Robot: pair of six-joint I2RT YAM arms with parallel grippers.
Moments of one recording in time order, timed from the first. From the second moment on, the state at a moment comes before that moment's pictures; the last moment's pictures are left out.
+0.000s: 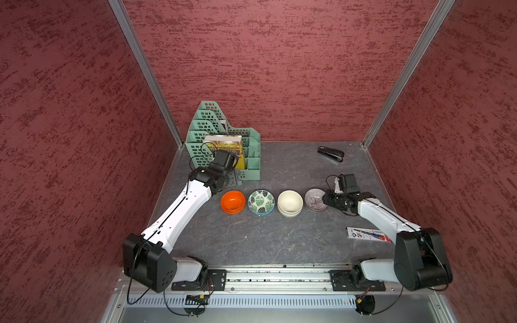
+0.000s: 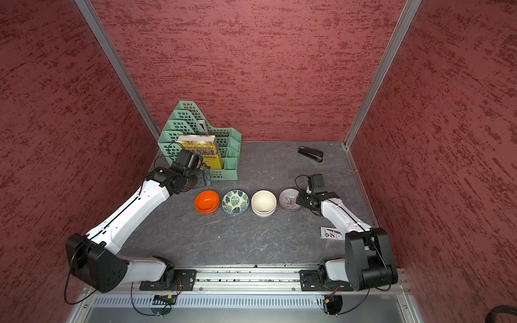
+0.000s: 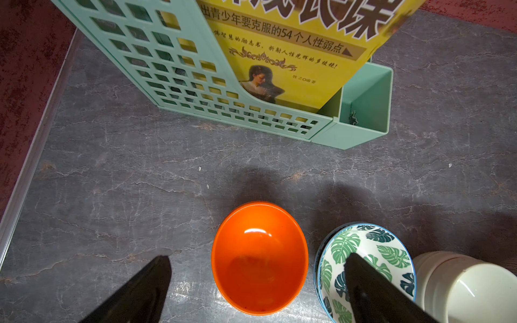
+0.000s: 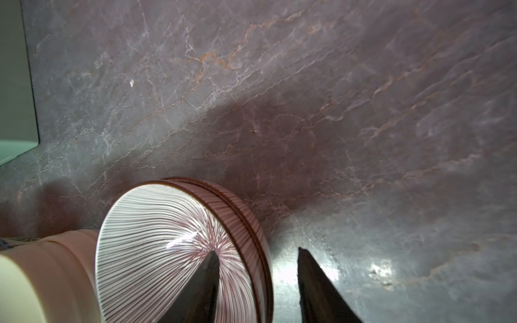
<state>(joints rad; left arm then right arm) -0.38 1.35 1.26 -0.91 -0.27 -0.53 0.15 1.33 0.75 -0.41 -0.11 0.49</state>
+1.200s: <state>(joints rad) -0.37 1.33 1.26 -0.92 -0.27 -0.53 0.15 1.45 0.77 -0.36 -0.15 0.49</state>
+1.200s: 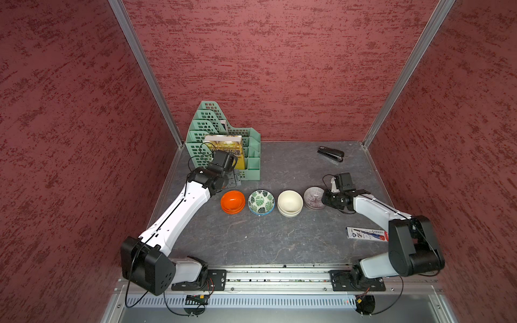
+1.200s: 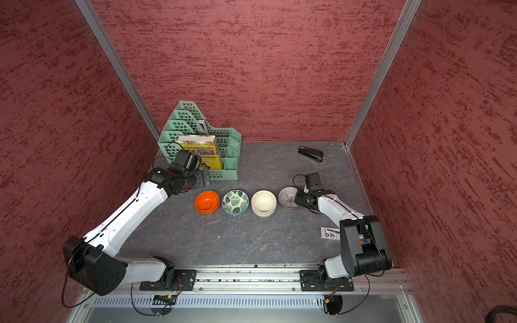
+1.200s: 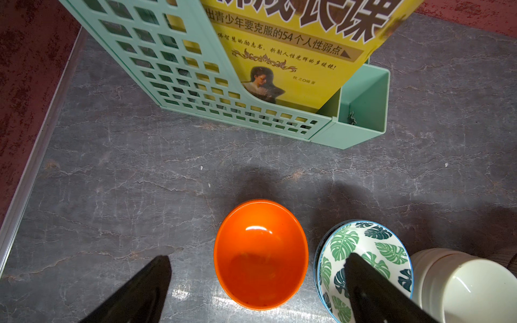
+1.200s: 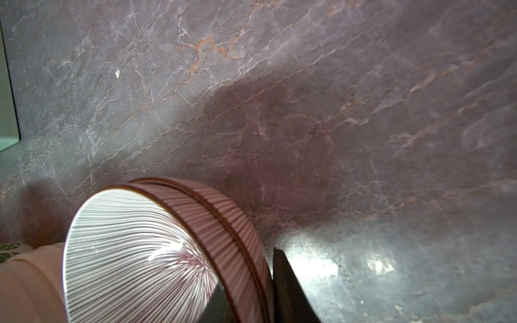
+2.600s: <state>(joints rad) -0.36 1.34 1.25 -0.90 -0.26 -0.52 0.14 1.35 0.68 -0.41 -0.11 0.50</state>
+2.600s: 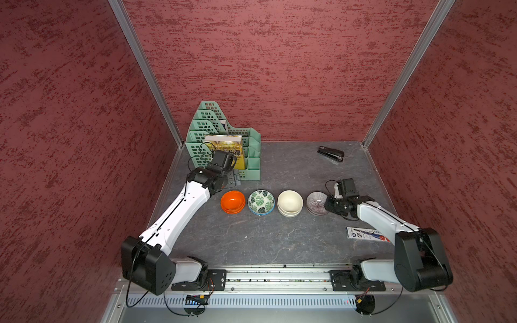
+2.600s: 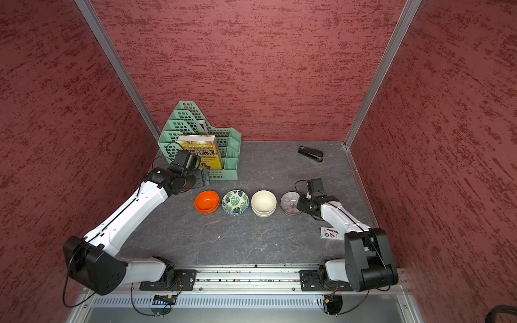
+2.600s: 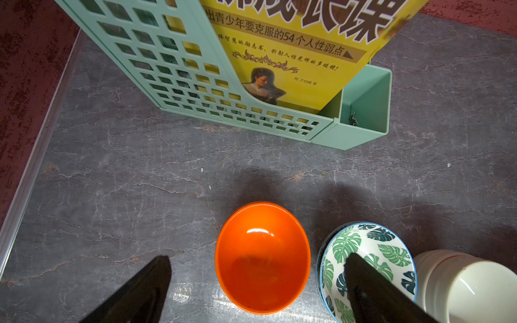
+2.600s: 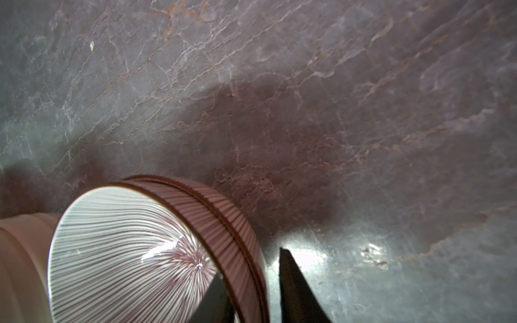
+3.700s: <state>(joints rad) -0.64 1.56 1.35 -0.87 -0.19 -0.52 0.37 1.18 0.84 -0.49 -0.11 0.45</state>
